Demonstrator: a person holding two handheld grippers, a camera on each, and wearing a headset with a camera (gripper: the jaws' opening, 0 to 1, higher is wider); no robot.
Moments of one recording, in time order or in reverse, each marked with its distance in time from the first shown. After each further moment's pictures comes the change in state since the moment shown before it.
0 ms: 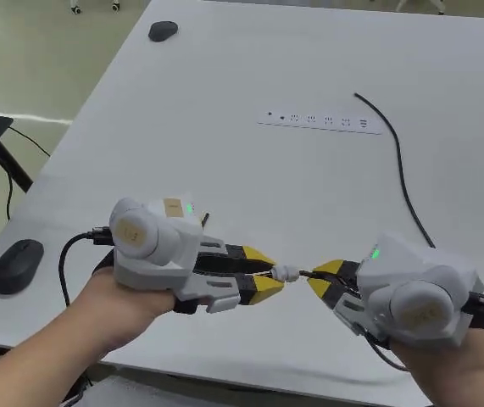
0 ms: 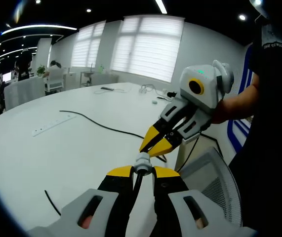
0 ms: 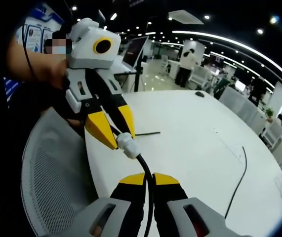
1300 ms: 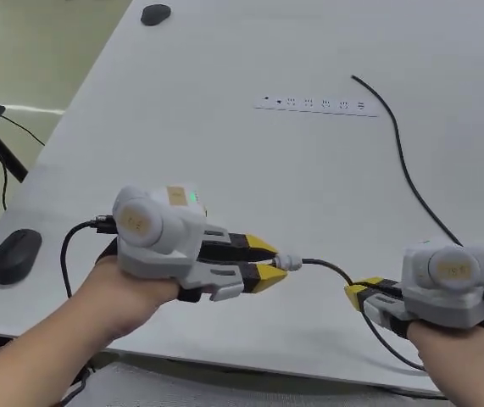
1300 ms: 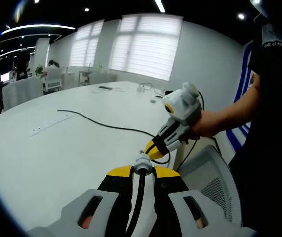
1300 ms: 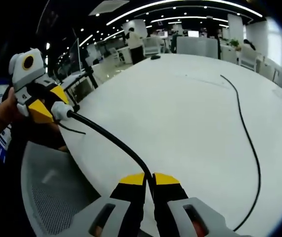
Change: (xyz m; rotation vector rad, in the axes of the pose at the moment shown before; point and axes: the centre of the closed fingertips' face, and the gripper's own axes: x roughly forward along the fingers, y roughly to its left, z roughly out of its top) left arm 0.004 -0.004 -0.003 0.005 0.007 -0.013; right arm 0.009 -0.024 -0.093 0.540 0.108 -0.099
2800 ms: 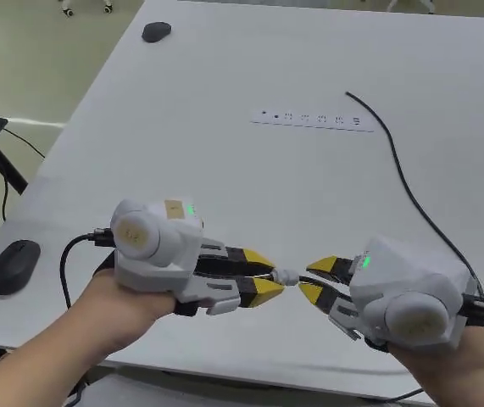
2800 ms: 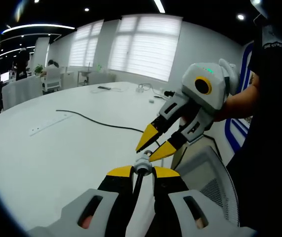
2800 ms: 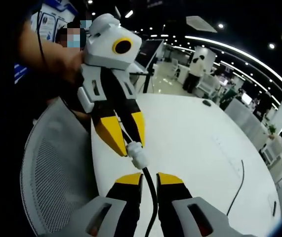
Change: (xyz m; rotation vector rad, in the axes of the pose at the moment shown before) left arm -0.002 -0.008 0.000 -0.002 -0.001 -0.011; right arm -0.028 0.090 0.063 -0.707 -0.123 0.124
